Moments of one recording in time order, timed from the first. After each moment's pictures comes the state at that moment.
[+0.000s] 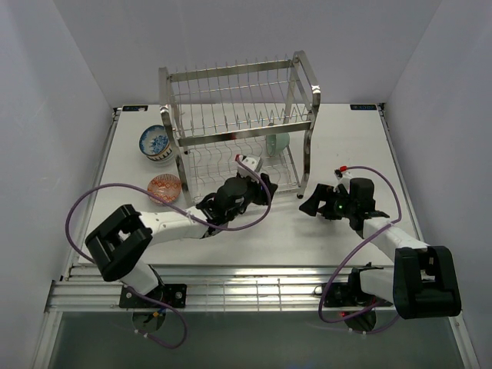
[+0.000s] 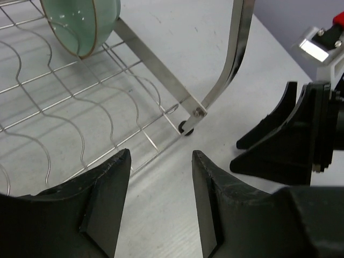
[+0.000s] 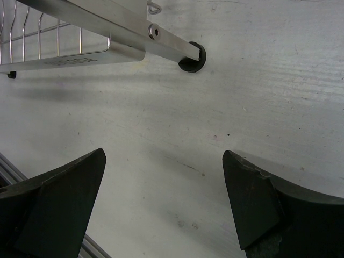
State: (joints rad) left arm -0.93 1.52 0.75 0.55 -0.25 -0.35; right arm 0.10 1.18 0.39 0.08 -0.54 0.33
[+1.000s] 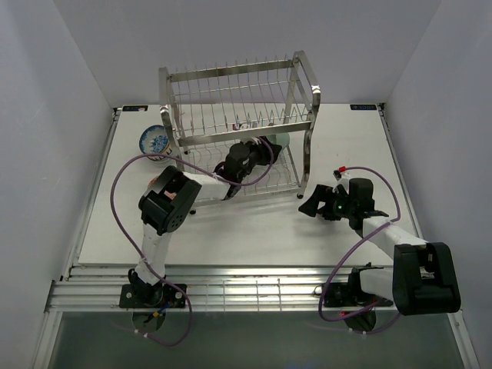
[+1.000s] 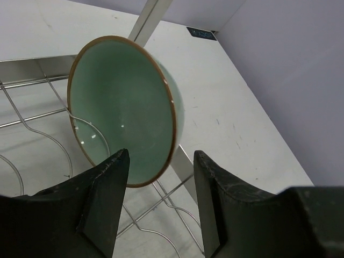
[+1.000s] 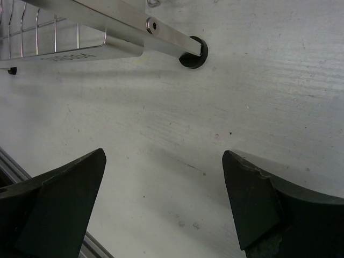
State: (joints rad) left arm -0.67 2.08 1.18 0.86 -0.06 -0.54; right arm 0.10 1.20 0.39 0.08 -0.56 0.33
